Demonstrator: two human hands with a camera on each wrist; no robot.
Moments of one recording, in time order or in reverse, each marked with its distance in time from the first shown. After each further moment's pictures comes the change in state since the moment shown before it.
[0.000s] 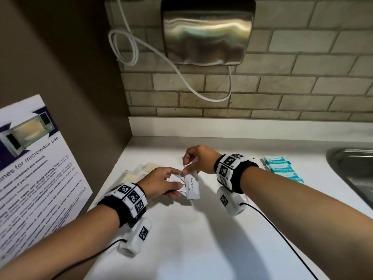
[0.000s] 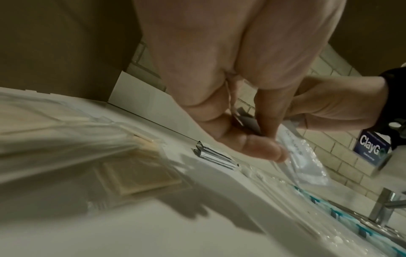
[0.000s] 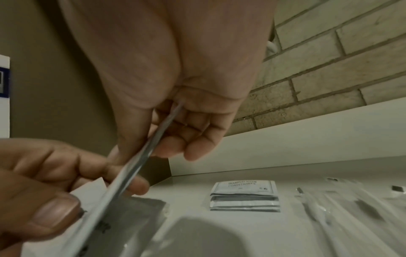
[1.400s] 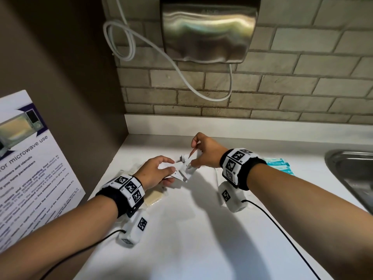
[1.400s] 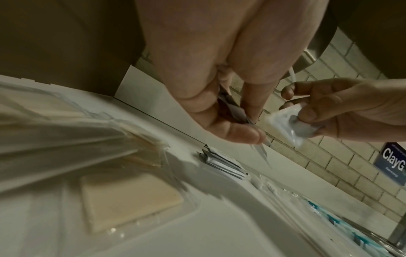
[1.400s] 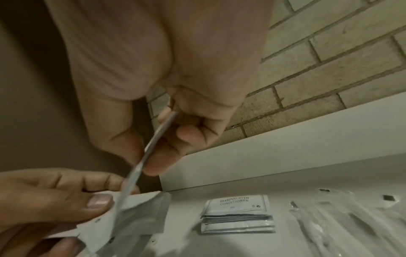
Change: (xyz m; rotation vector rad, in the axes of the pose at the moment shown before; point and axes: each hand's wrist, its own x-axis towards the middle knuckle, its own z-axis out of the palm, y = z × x) left_hand 0.025 0.011 -0.009 -0.104 0.203 0.017; right_hand 0.005 0.007 -0.021 0.156 0.090 0.059
